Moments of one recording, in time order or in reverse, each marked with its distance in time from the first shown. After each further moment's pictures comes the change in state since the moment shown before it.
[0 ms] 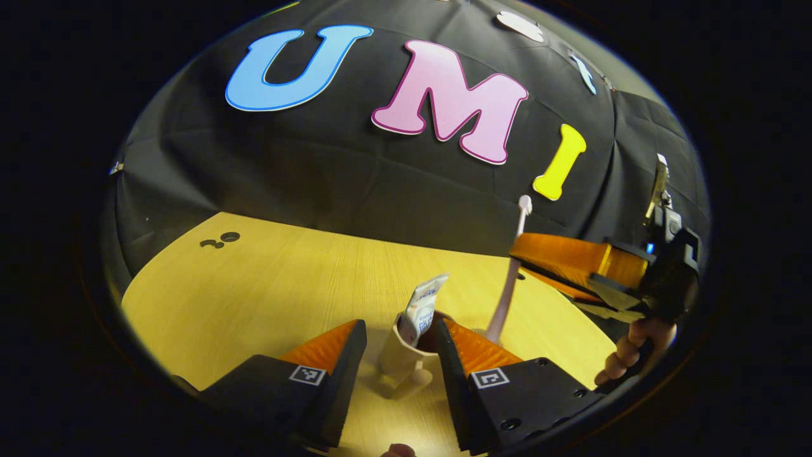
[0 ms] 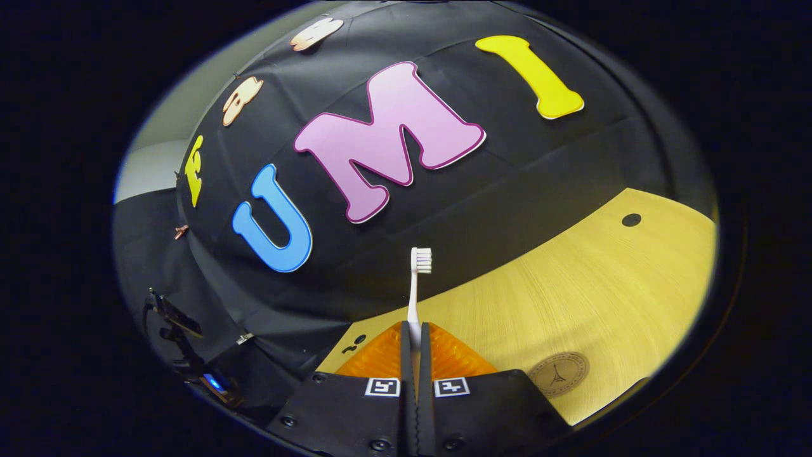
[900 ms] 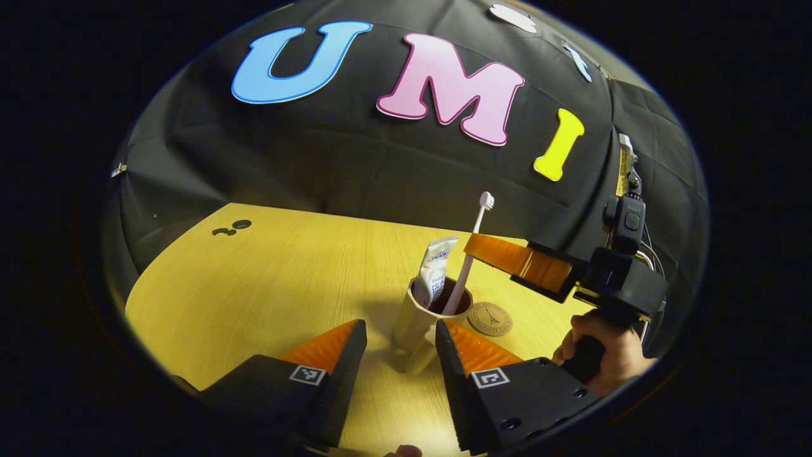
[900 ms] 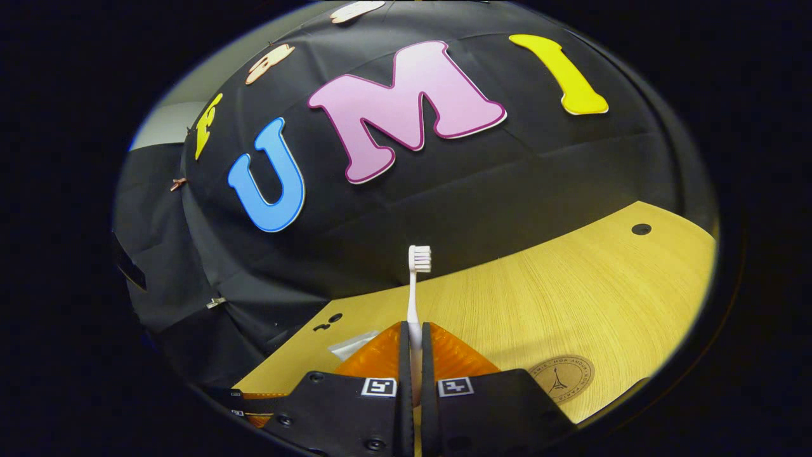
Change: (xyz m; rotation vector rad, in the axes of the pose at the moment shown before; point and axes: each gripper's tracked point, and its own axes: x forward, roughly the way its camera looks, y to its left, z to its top) left arm -0.016 0.012 -0.029 0.018 0.054 0.028; right arm 0.024 -0.022 -0.059 -0.177 0.078 -0.016
